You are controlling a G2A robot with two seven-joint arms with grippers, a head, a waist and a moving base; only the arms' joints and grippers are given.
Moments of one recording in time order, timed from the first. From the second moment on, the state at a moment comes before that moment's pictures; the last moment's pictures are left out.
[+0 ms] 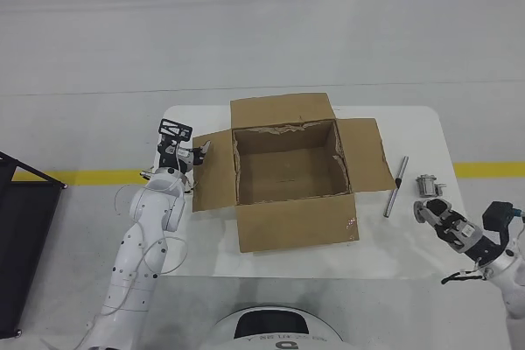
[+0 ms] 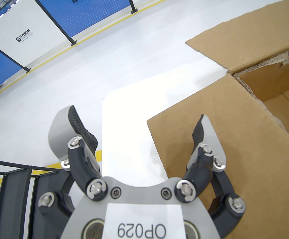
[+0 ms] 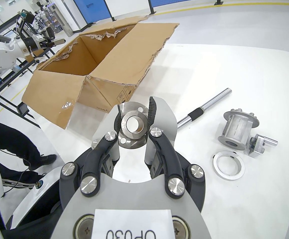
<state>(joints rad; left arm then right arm) 1.36 -1.40 -1.40 -1.56 1.68 -0.03 -0.28 -1.96 -0.96 2.00 -1.53 -0.72 -1.01 0.08</state>
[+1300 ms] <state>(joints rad) 1.36 -1.40 -1.40 -1.56 1.68 -0.03 -0.28 -1.09 -1.17 0.86 -1.49 -1.12 0.07 0.53</state>
